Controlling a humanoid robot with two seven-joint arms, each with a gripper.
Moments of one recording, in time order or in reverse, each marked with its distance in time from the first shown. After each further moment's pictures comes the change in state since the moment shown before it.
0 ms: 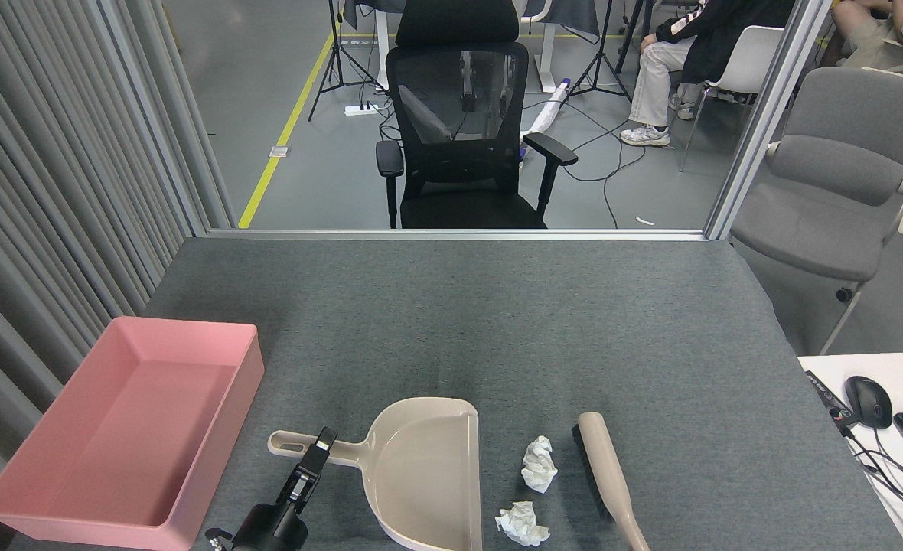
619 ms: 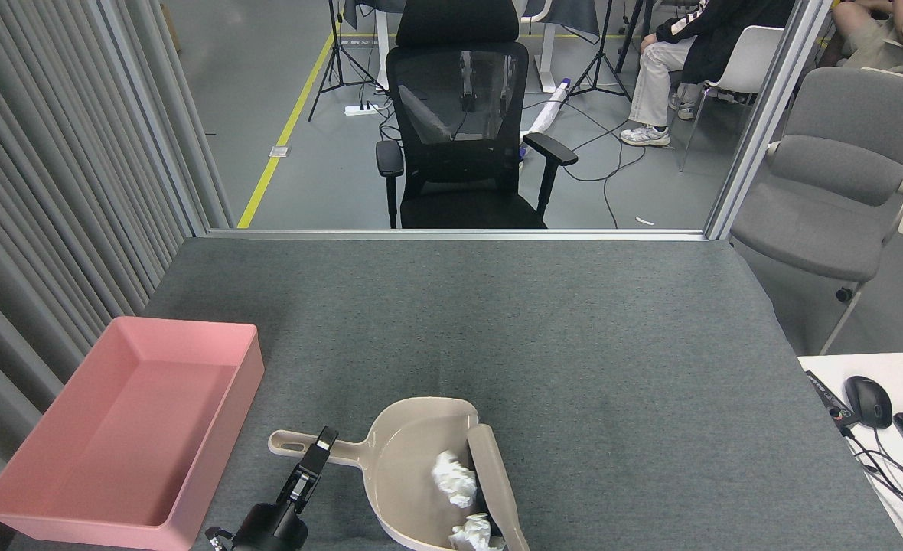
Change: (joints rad) left arm 0.001 0.000 -0.002 -0.007 0.001 -0.003 -0.006; right arm -0.044 0.017 0.378 0.037 -0.004 0.223 0.000
